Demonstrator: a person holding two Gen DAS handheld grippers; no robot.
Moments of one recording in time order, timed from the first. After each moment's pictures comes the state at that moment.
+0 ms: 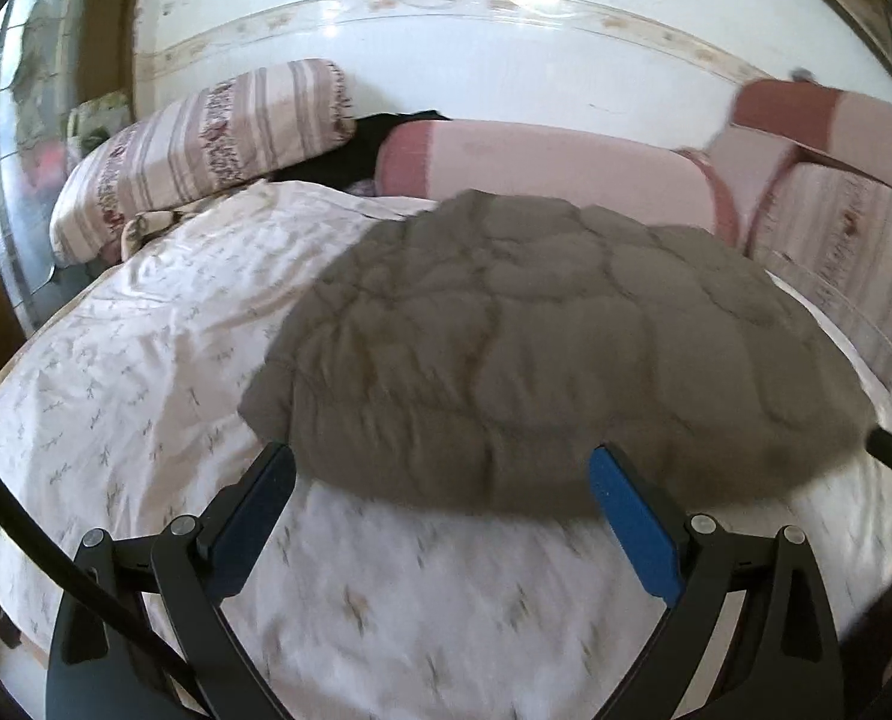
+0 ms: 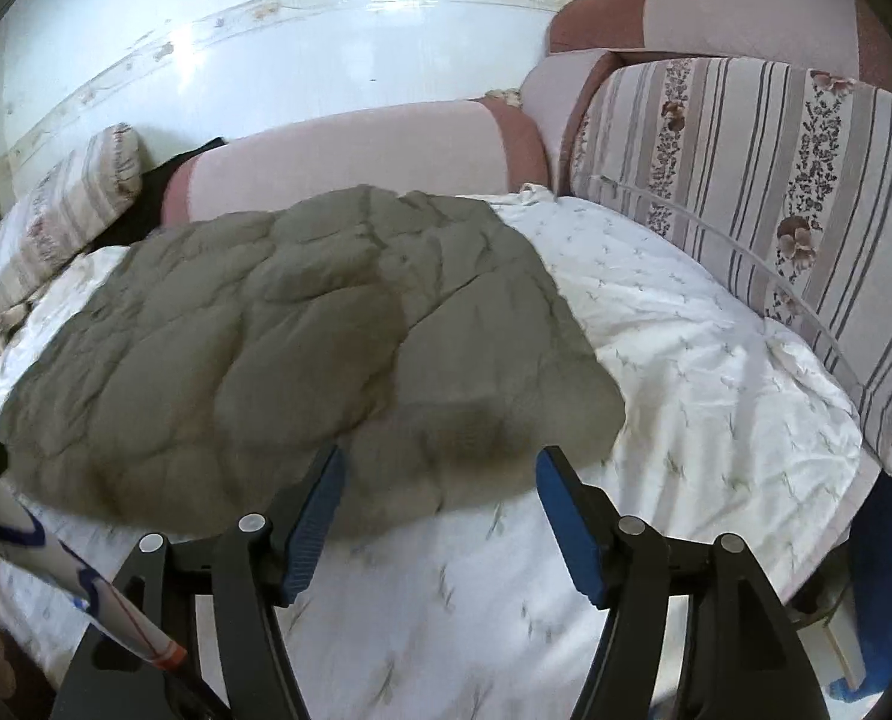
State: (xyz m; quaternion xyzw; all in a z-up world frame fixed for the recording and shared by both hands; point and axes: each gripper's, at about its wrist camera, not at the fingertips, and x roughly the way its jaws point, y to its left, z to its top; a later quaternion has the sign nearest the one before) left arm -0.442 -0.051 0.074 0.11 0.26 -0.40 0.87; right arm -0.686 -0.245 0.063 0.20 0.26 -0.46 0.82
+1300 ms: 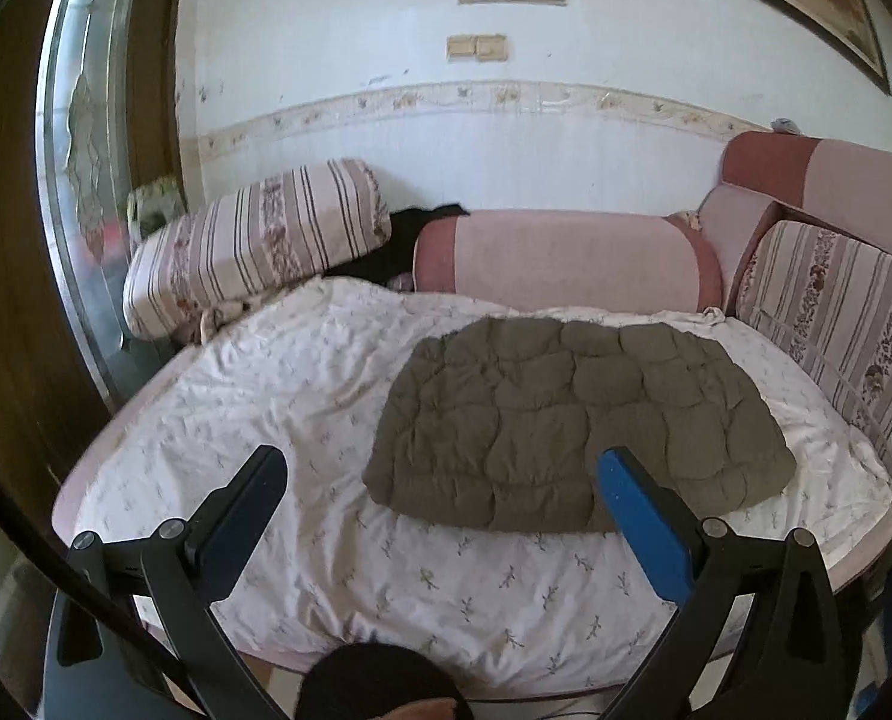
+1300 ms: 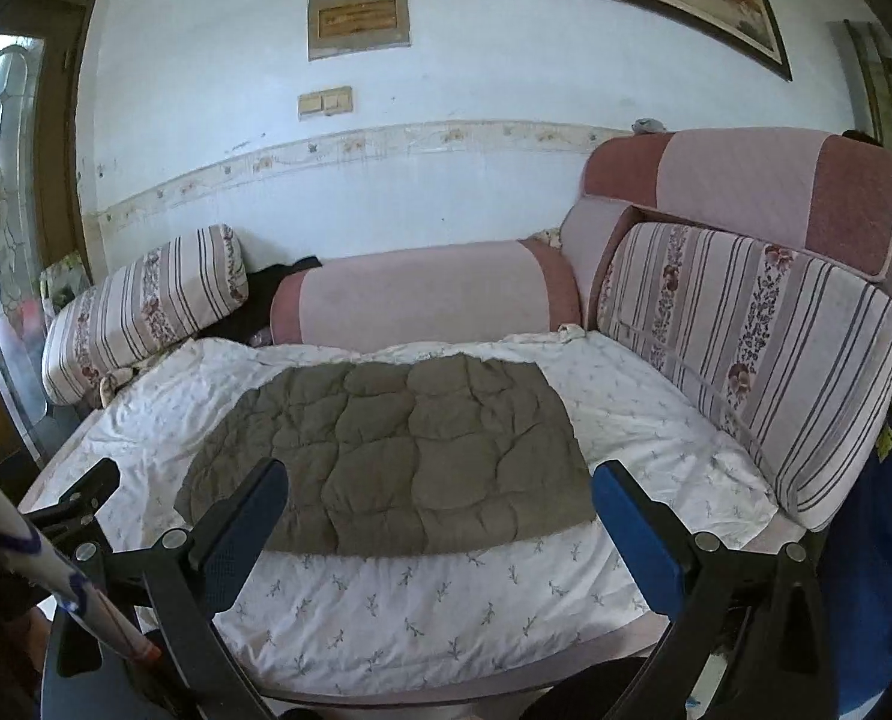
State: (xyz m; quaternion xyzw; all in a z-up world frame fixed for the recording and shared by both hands) left arm -0.525 0.030 0.219 0.11 0.20 -0.36 0.90; right arm -0.728 -0.088 0.235 0.14 0.16 -0.45 0.87
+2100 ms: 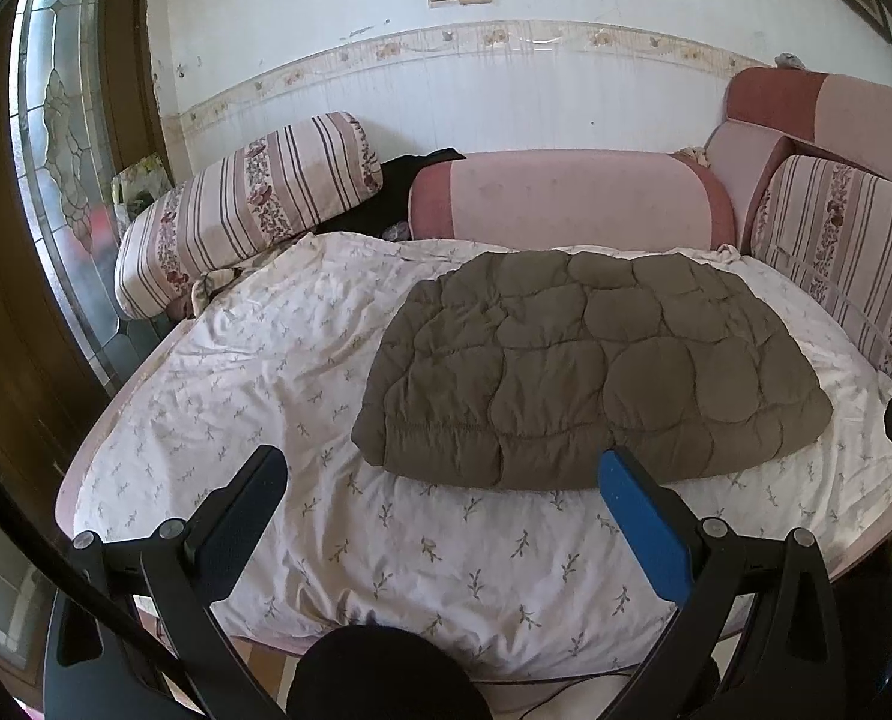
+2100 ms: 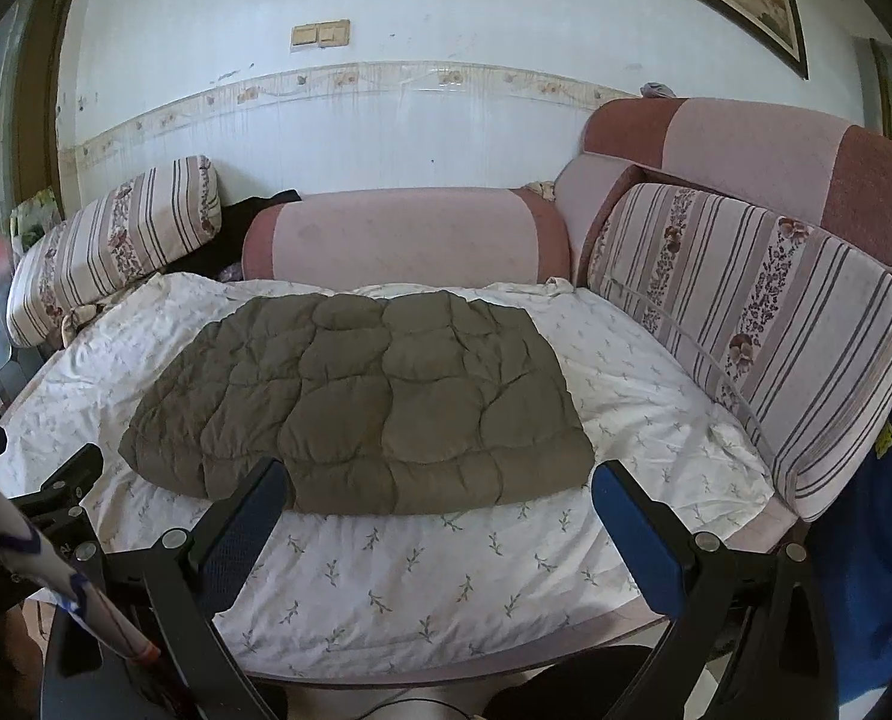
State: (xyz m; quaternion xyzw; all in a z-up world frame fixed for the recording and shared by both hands) left arm -0.515 0.001 0.179 0.17 0.23 -0.35 0.89; right arm -0.696 -0.113 0.189 0.13 0.23 -0.46 0.84
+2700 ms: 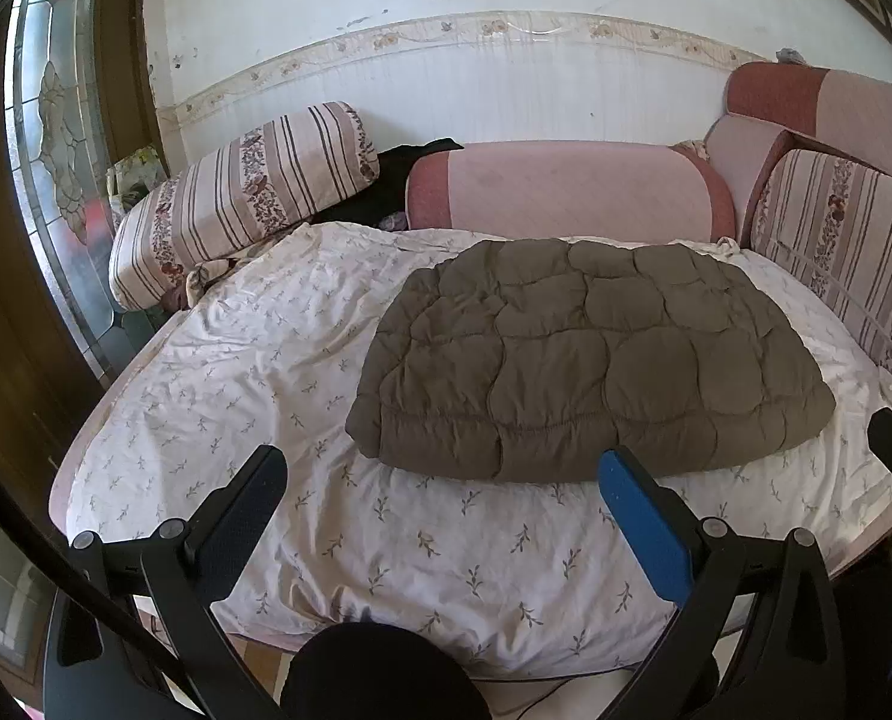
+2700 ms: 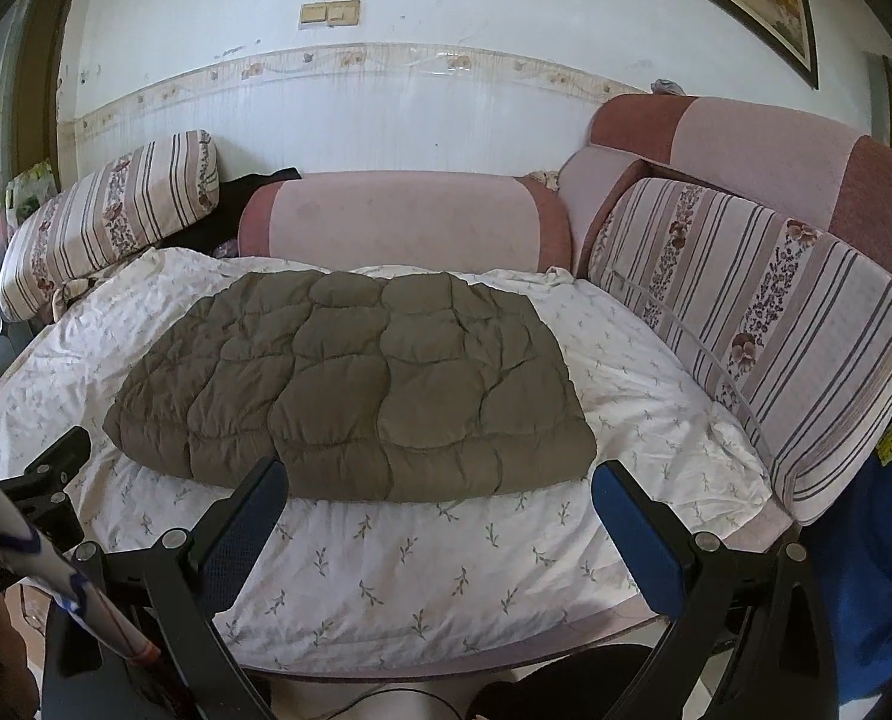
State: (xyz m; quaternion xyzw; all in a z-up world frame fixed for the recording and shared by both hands) left arm -0.509 -0.001 0.170 0.17 0.24 -0.36 0.89; right arm -0.681 -0.113 0.176 0.12 0.26 -0.47 0.84
